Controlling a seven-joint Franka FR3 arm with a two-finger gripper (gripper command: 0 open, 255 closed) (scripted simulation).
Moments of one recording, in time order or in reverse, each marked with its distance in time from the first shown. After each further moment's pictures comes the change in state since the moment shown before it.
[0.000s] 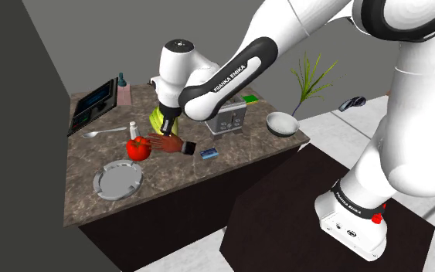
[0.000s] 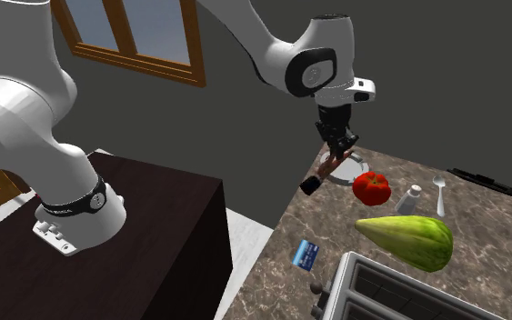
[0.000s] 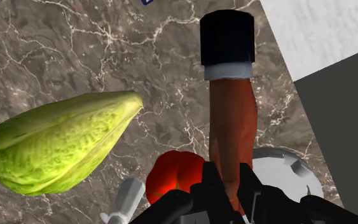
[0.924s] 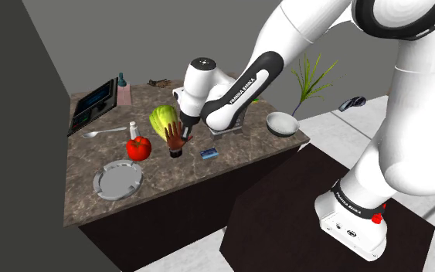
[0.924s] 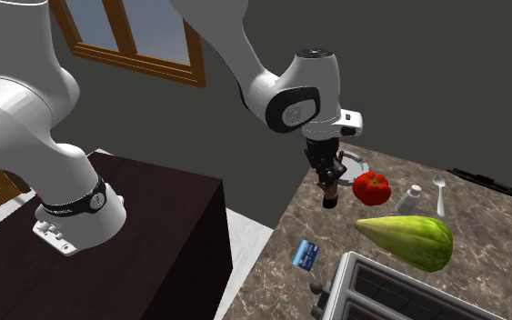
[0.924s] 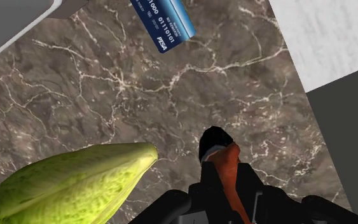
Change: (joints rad) arm -0.062 -0.001 -0.042 -0.174 -0.022 0.183 -0.052
